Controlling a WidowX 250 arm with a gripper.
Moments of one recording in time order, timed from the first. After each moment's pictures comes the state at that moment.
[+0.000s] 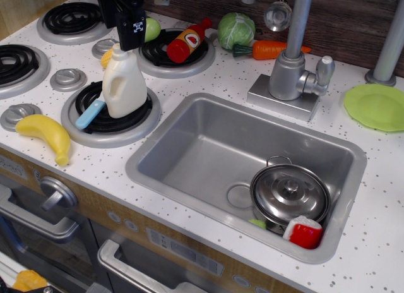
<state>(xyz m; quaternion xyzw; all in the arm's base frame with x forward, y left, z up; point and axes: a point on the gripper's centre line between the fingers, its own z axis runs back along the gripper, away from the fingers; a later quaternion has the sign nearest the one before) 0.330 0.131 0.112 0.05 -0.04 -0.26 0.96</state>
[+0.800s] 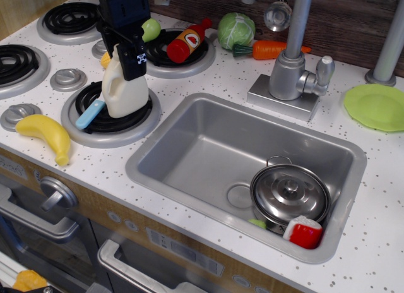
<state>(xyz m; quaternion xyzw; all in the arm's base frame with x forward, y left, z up) 0.323 0.124 0.072 -0.01 -0.04 -0.22 0.97</state>
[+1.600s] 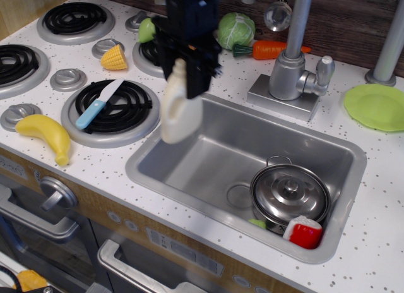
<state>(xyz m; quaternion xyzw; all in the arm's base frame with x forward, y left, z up) 0.314 0.028 0.084 -0.01 -0.02 -0.14 0.99</state>
